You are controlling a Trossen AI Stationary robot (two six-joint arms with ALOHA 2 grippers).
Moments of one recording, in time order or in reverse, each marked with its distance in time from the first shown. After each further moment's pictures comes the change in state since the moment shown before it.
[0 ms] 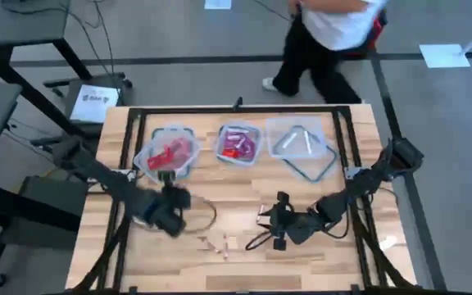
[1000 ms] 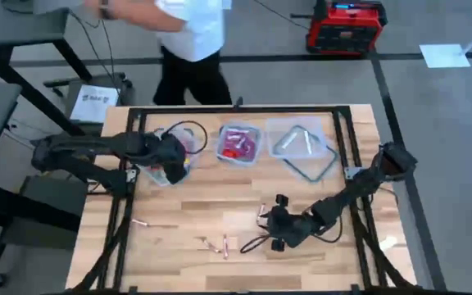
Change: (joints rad) left arm 0.469 -0.193 0.000 -0.020 0.417 -0.202; right arm -0.013 0.060 0.008 -0.010 -0.011 0.101
